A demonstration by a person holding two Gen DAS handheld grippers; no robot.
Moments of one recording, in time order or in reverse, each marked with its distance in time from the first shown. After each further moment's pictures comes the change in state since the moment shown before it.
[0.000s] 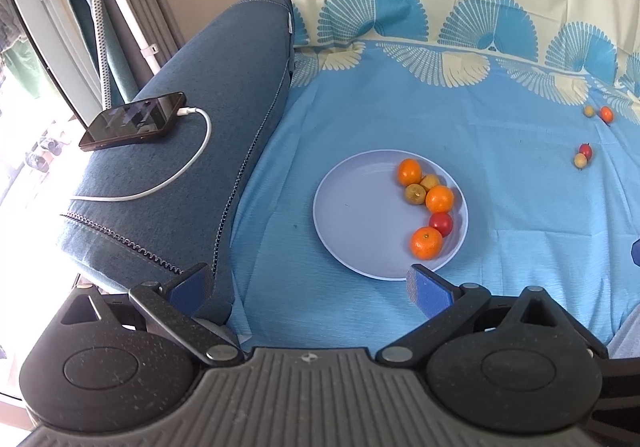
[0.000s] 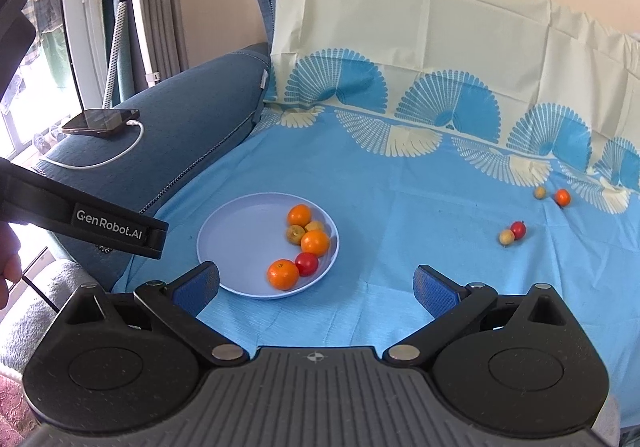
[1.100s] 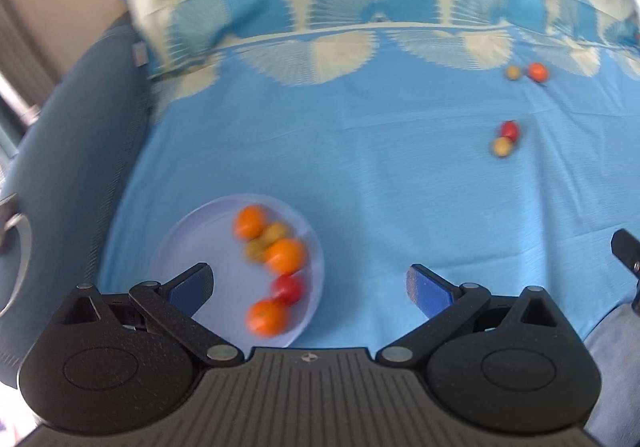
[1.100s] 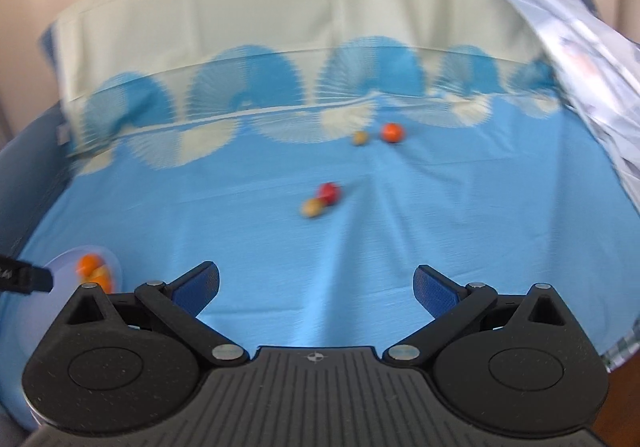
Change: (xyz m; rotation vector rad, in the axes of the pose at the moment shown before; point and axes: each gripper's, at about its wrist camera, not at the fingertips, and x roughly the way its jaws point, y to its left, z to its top) left arm 0.063 -0.178 0.077 0.226 0.032 -0.158; right arm 0.030 -0.209 -0.031 0.382 -0.019 -0.376
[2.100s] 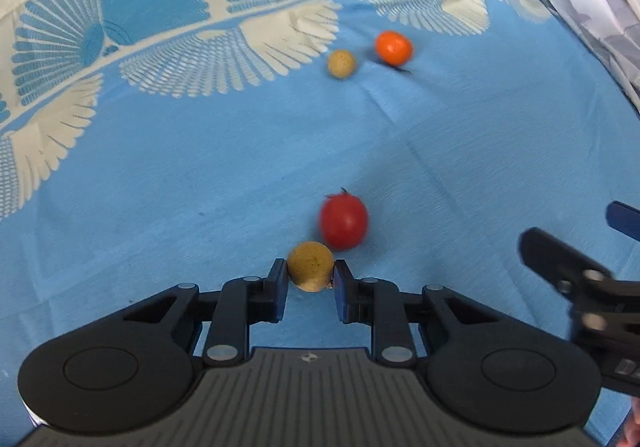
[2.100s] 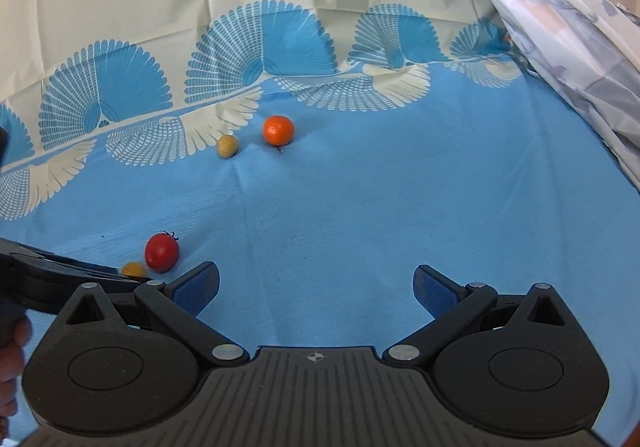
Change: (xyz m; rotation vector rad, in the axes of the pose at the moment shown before) left arm 0.194 -0.191 0.113 0.275 -0.061 -0.344; right arm 0.182 -0.083 0.035 0.083 0.013 -0.120
